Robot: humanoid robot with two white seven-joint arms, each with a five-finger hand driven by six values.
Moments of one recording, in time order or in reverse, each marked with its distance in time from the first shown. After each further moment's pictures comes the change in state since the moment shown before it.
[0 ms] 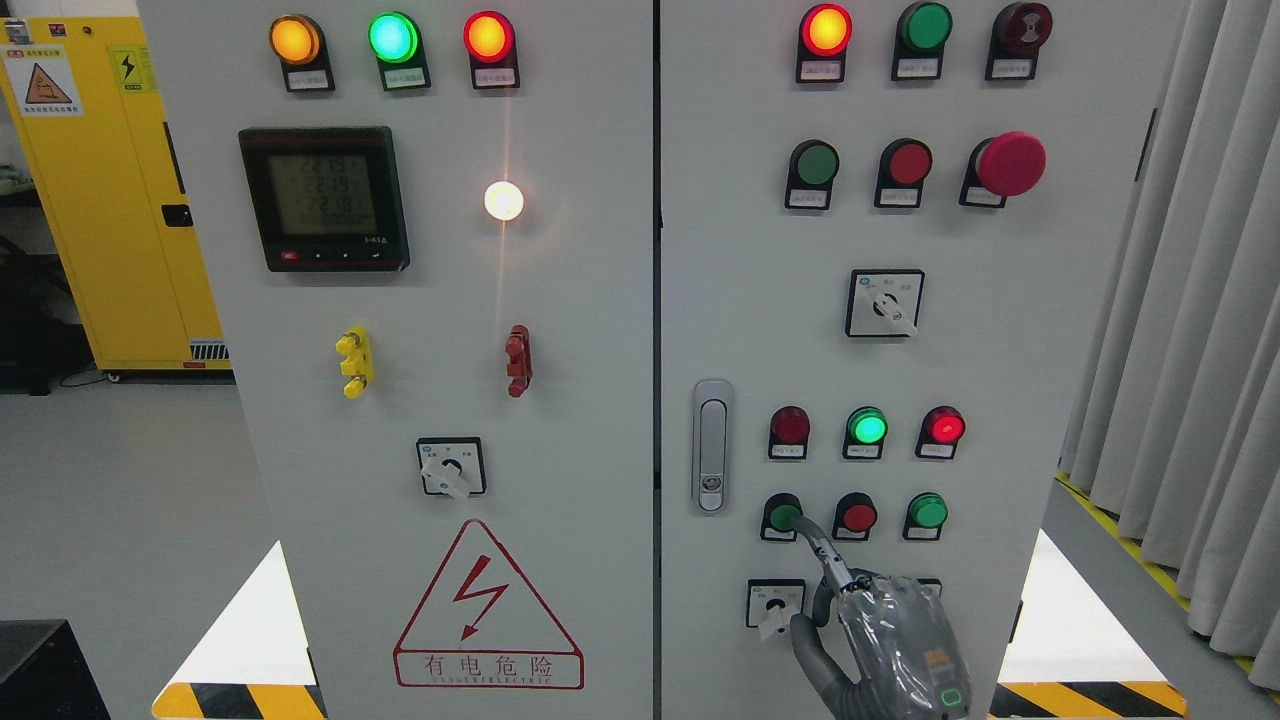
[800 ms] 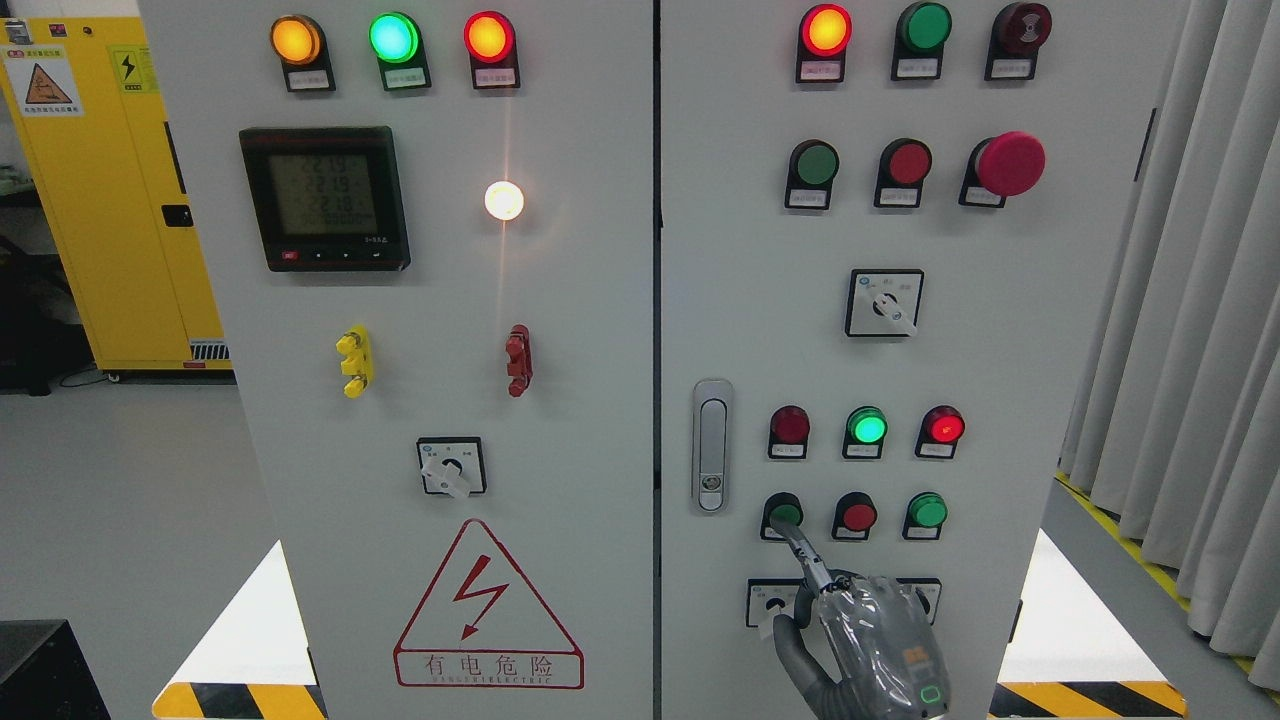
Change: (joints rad) left arm 0.000 0.000 0.000 0.000 0.000 0.000 0.000; right arm -0.013 0.000 0.027 0.025 -0.001 0.011 0.002
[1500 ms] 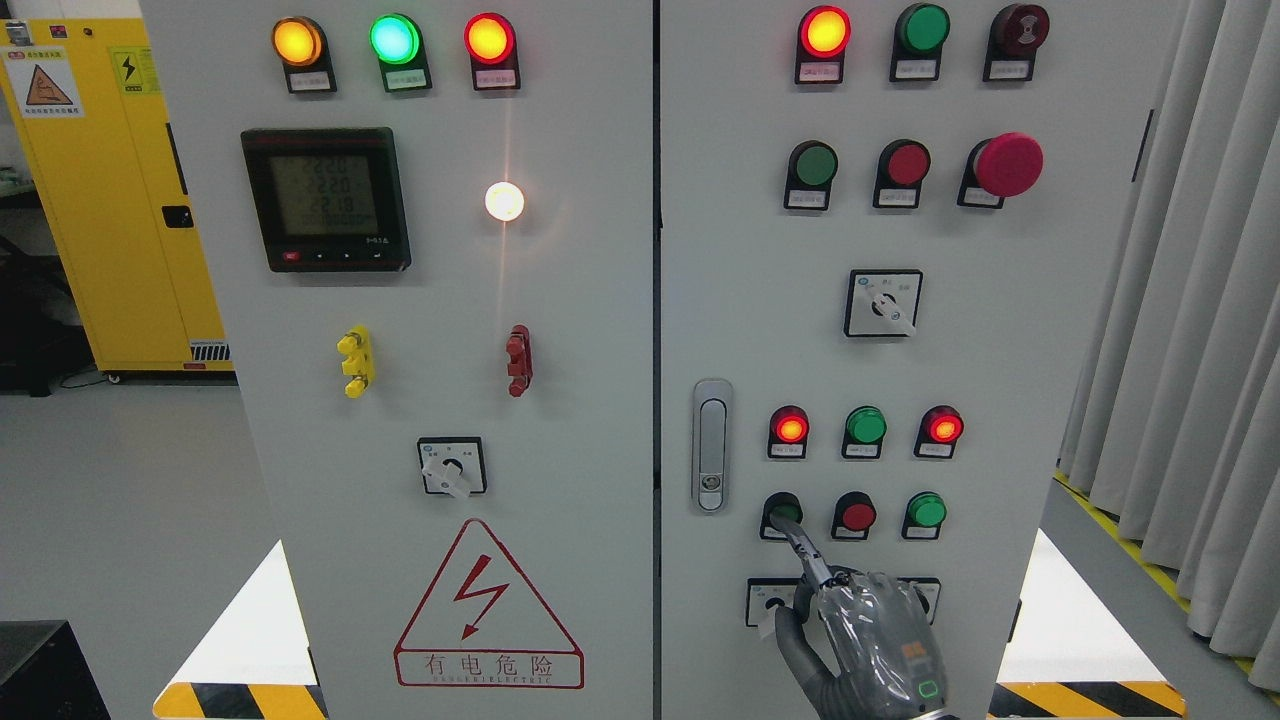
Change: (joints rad) left arm 0.000 0.000 0.000 0.000 0.000 0.000 0.000; right arm -0.015 0.000 -0.010 0.031 -0.007 0.001 -0.008
